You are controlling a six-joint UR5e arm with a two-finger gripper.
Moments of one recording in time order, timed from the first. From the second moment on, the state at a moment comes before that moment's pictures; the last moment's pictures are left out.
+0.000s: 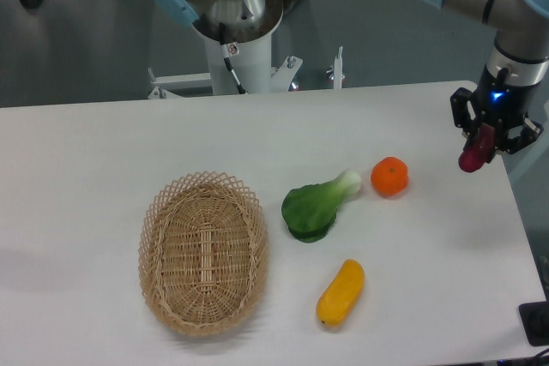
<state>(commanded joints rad) 2.87 -1.93 -1.41 -1.22 1.44 1.62</state>
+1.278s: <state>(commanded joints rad) 2.42 -1.94 -1.49 -1.10 1.48 0.75</state>
